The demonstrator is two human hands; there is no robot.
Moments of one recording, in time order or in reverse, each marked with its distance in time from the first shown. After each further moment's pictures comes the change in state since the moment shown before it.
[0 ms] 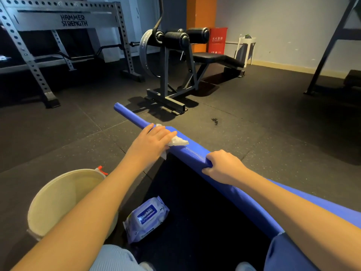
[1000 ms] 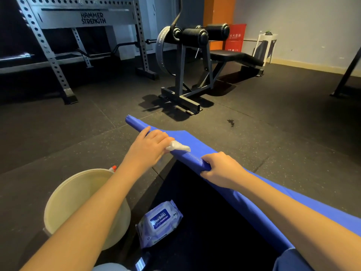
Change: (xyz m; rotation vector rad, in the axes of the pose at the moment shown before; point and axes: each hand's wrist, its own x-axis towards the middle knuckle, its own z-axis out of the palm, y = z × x) left_hand -0.029 -0.044 0.011 0.051 -0.090 -0.125; right_hand 0.053 -0.033 0.023 0.159 0.034 -0.162
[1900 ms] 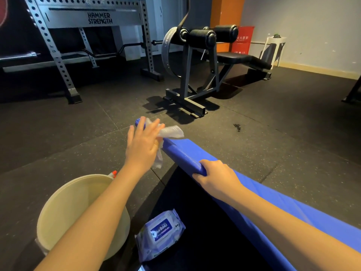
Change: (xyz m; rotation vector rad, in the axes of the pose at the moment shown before) left_hand 0.016 -0.024 0.023 -0.299 0.087 -0.503; right_hand 0.028 -0.019 0.019 0.066 0.093 0.058
